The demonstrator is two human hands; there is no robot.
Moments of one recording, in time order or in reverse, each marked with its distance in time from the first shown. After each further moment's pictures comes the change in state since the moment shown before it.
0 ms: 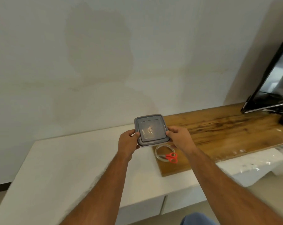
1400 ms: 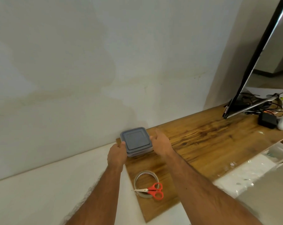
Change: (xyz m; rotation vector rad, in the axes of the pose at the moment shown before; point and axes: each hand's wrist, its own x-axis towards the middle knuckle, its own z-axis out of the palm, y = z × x) left_hand 0.145 -0.034 0.103 0.301 0.039 -0.106; right_hand 0.135 0.029 -0.007 -0.325 0.070 0.096
